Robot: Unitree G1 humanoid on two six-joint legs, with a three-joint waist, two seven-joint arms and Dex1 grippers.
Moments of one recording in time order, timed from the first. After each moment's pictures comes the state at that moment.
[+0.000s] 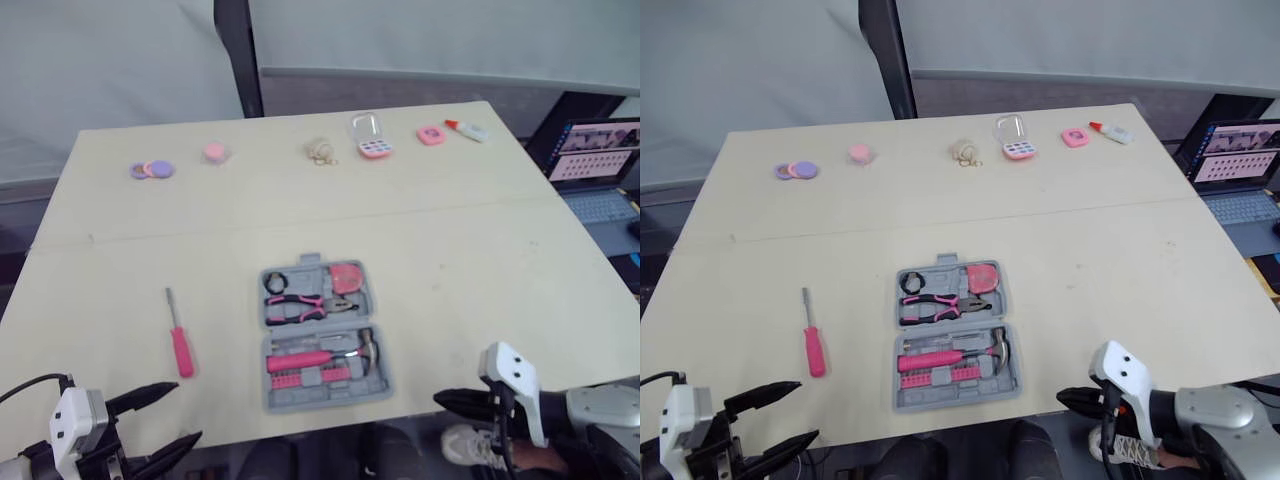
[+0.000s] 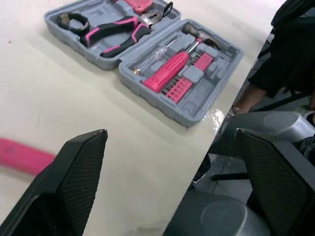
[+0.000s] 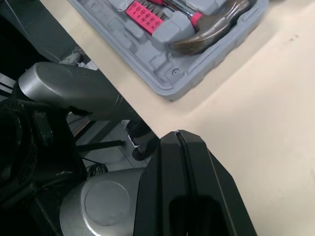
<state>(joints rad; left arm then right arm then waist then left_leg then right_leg) 0.78 0.60 0.56 -0.46 -0.58 0.14 -1.09 0.42 -0.85 -0.25 -0.64 0.42 0.64 1.05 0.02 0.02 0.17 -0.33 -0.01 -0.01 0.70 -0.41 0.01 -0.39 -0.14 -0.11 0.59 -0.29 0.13</state>
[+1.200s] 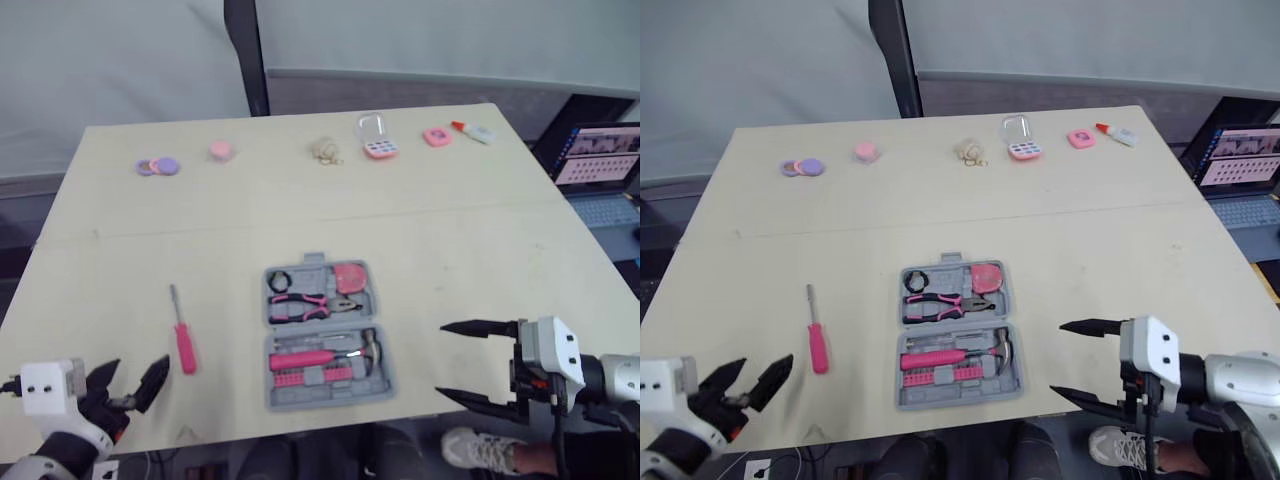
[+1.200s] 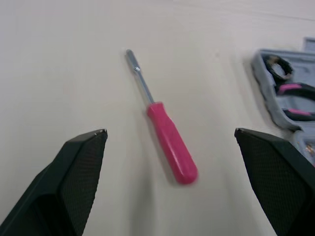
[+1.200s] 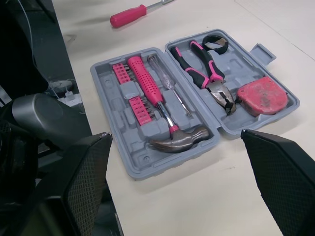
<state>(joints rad) 0.63 0.37 0.66 -0.82 -0.82 0.74 -0.03 0.28 -0.85 -0.35 -0.56 0.52 0.25 1.20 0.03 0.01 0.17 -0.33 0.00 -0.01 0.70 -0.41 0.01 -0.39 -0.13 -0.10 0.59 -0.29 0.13</state>
